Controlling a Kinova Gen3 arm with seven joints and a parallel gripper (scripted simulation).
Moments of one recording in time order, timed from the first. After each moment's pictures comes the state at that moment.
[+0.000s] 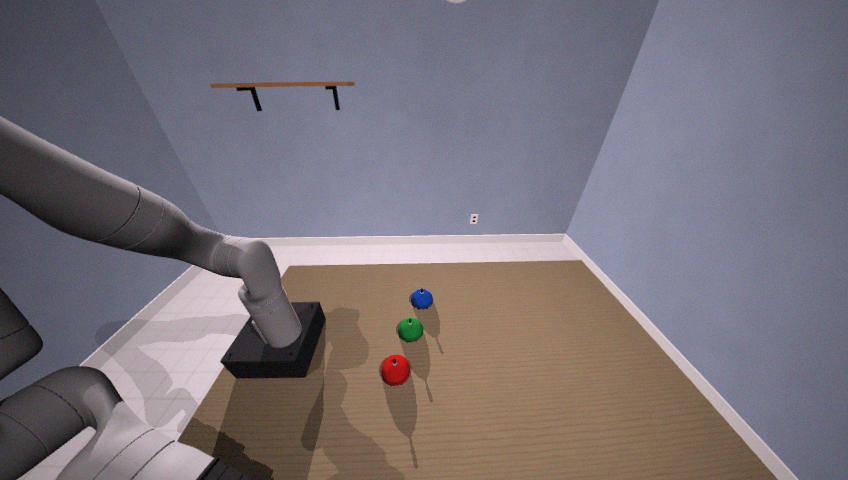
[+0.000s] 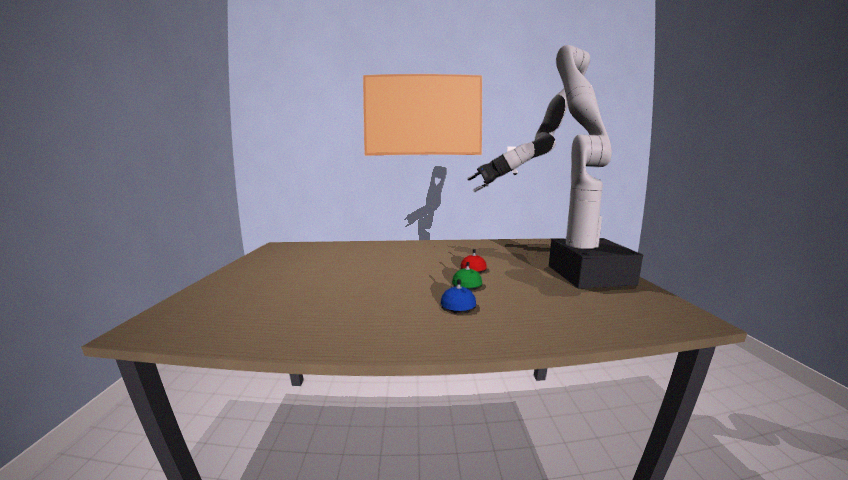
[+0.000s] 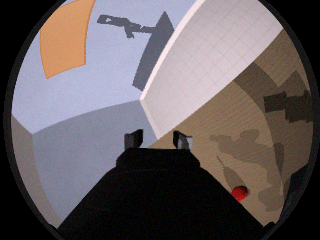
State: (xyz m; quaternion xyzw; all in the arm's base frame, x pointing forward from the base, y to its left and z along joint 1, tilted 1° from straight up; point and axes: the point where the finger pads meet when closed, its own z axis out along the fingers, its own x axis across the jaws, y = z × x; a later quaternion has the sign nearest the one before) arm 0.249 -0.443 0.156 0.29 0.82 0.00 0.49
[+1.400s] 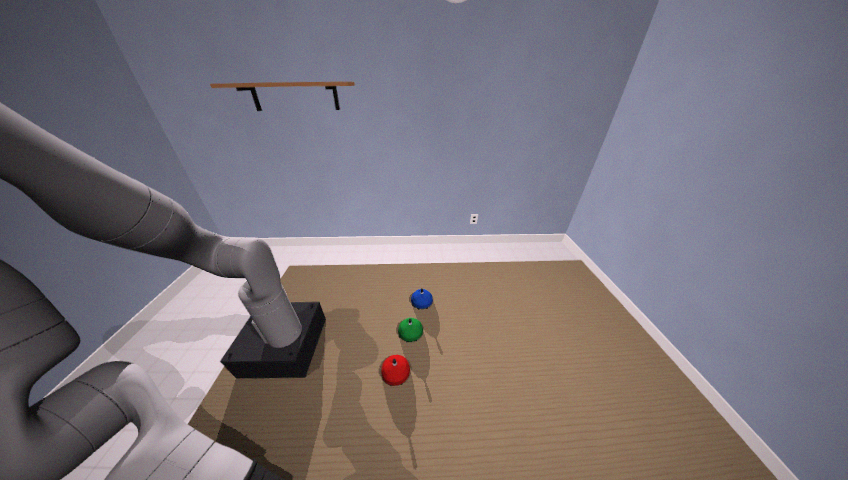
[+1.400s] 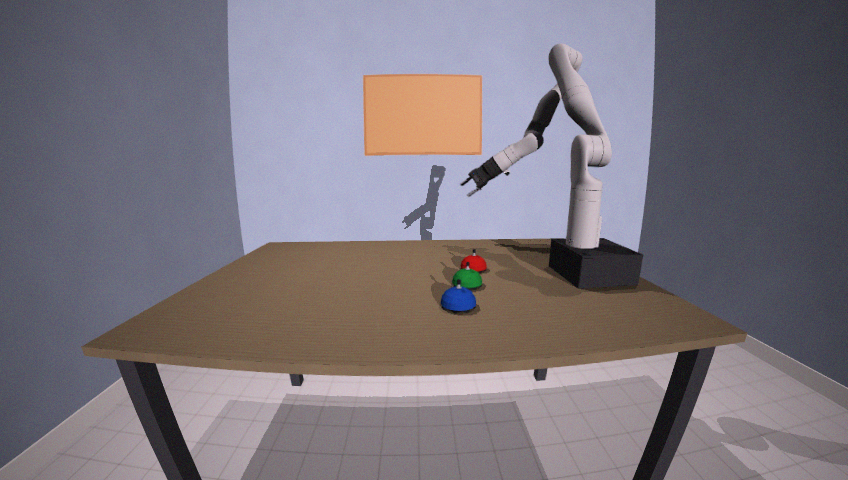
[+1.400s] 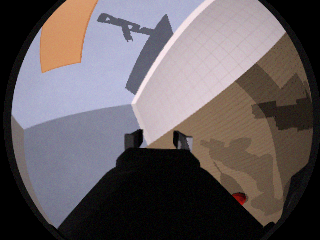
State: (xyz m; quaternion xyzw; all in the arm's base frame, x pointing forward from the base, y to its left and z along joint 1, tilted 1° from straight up) arm 0.278 -0.446 0.135 0.29 0.85 -0.02 0.45
